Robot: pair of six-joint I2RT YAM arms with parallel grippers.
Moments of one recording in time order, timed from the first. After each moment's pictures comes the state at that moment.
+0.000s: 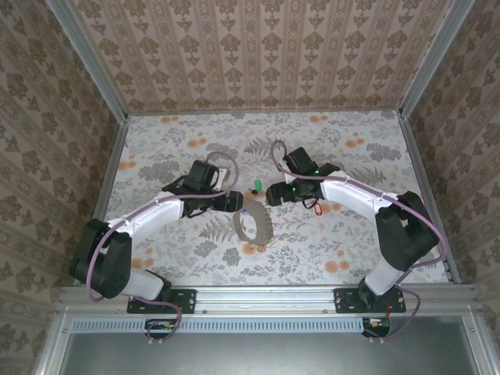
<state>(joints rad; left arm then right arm) -0.56 1.42 0.85 -0.37 0.24 -0.29 0.53 1.65 1.10 -0.53 -0.17 0.29</state>
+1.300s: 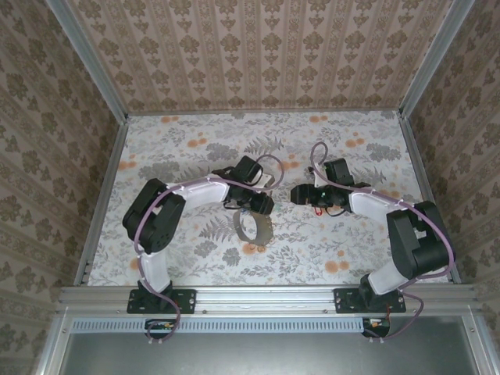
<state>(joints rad) -0.75 1.89 1.18 -0.40 0.40 -0.25 0.25 1.54 0.76 -0.15 -0.47 0.36</state>
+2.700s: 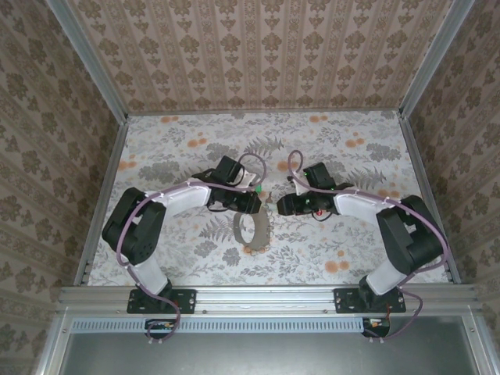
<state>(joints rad) -0.65 1.72 1.02 -0.36 0.52 -0.28 0.42 1.61 0.82 -0.19 -0.50 0.30</state>
